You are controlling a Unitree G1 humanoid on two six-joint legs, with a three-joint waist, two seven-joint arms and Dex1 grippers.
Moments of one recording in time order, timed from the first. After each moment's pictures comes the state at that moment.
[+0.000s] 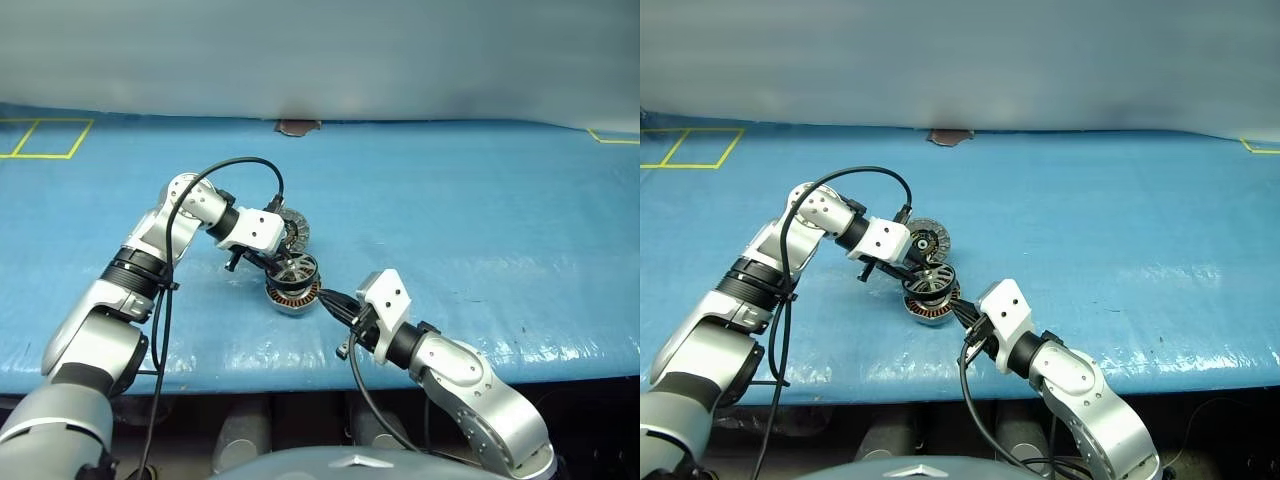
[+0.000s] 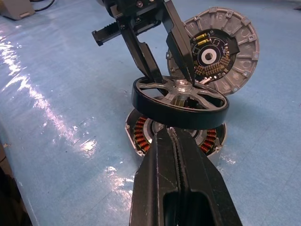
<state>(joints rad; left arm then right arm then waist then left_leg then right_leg) -0.83 0.60 -0.42 0.42 0.07 -0.15 -1.53 0.14 -0.35 0.32 -0.75 0.28 0.66 0.38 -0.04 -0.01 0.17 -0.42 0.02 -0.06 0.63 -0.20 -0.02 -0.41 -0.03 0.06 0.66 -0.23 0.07</state>
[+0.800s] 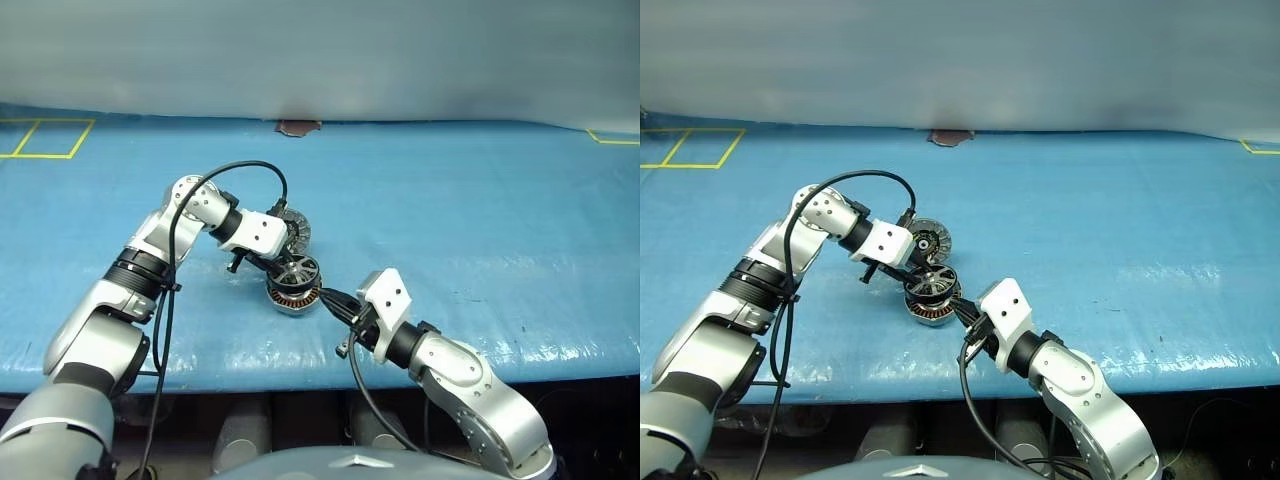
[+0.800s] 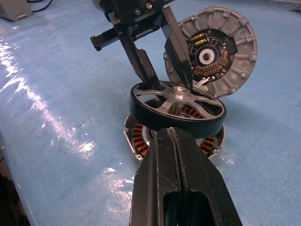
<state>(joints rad) -0.83 0.59 -0.44 0.42 0.08 -0.17 -1.52 0.14 -0.35 0.32 -0.75 0.28 0.66 0.37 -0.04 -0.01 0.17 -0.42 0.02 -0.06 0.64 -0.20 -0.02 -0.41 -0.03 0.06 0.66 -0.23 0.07</state>
